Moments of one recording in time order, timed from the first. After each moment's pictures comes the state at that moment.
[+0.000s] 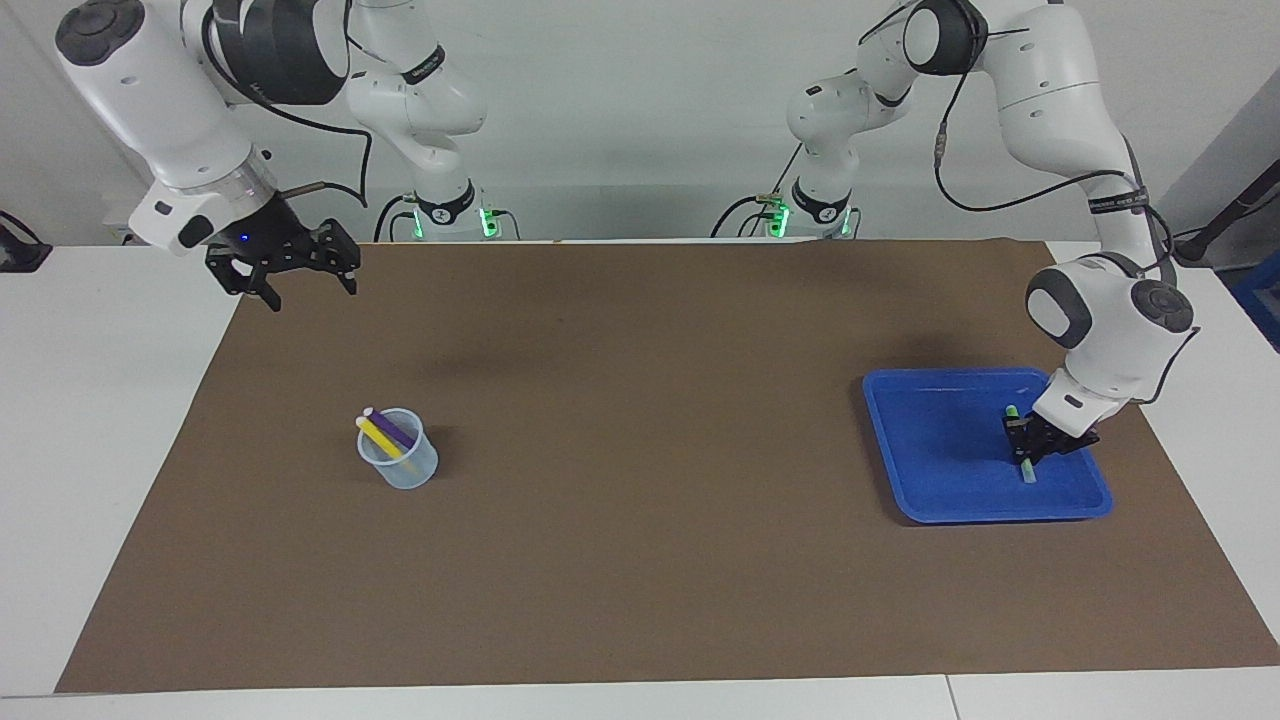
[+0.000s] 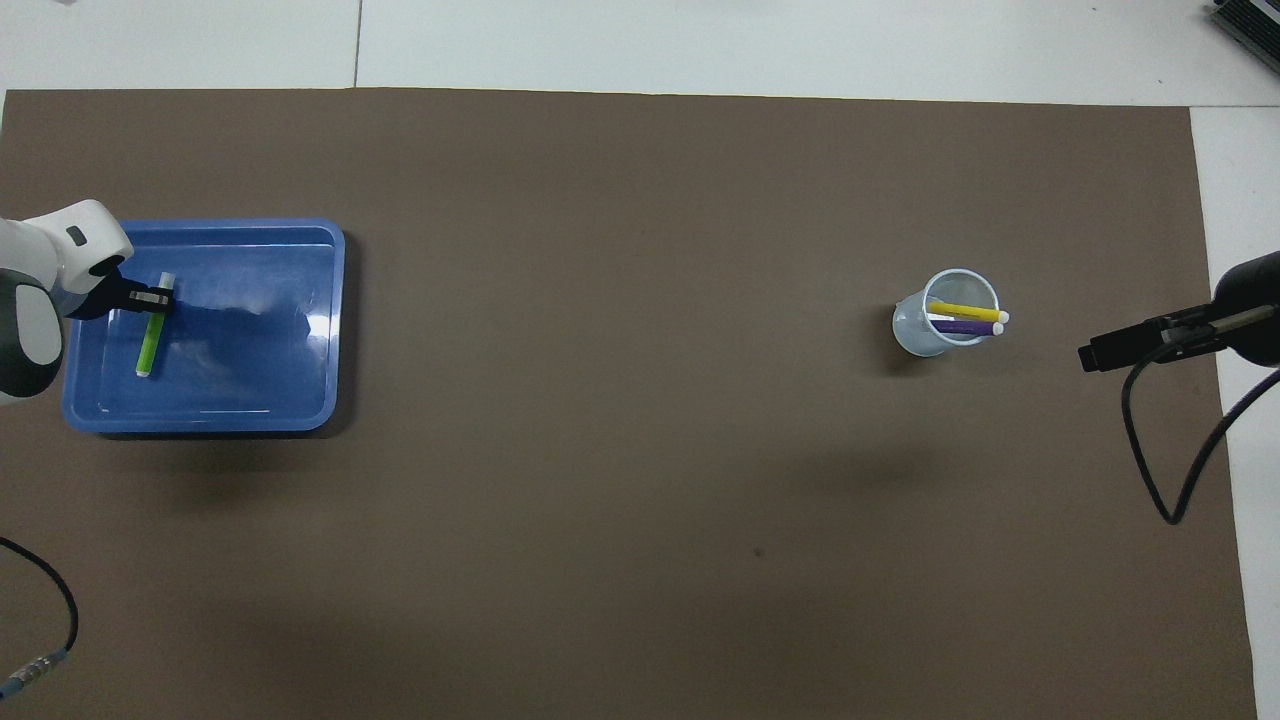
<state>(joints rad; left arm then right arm) 0.28 0.45 -0.08 -1.79 0.05 2.33 0.39 -0.12 -0.03 0.06 -1.73 0.07 1.65 -0.26</state>
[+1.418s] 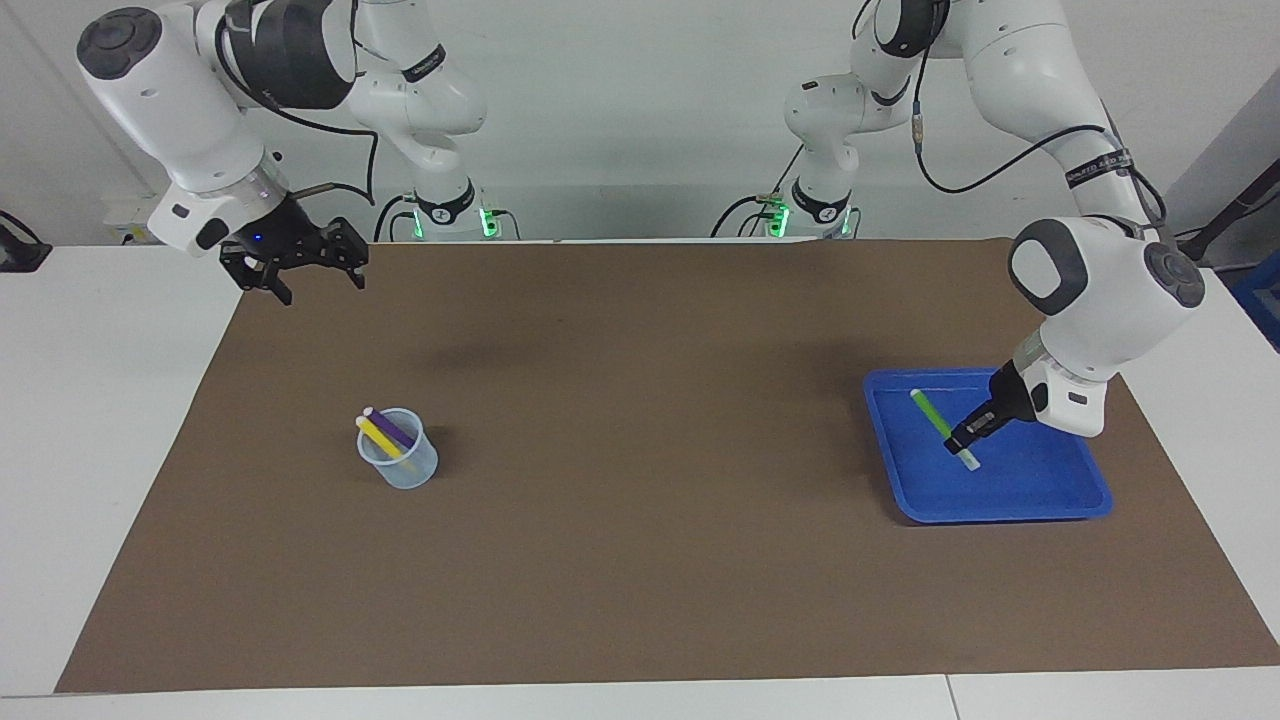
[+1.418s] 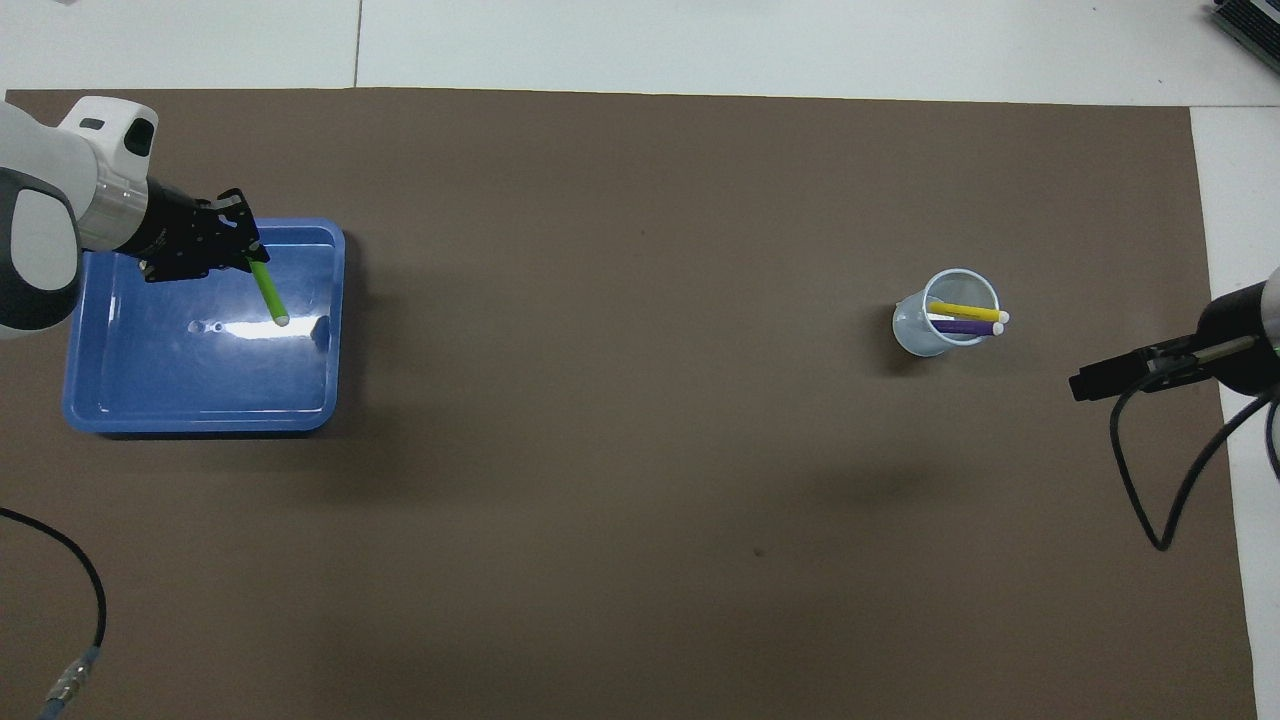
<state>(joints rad) 0.08 0.37 -0.09 -1.61 -0.20 2.00 -0.47 -0.12 -0.08 0.06 -1.81 0.07 1.65 -0.26</state>
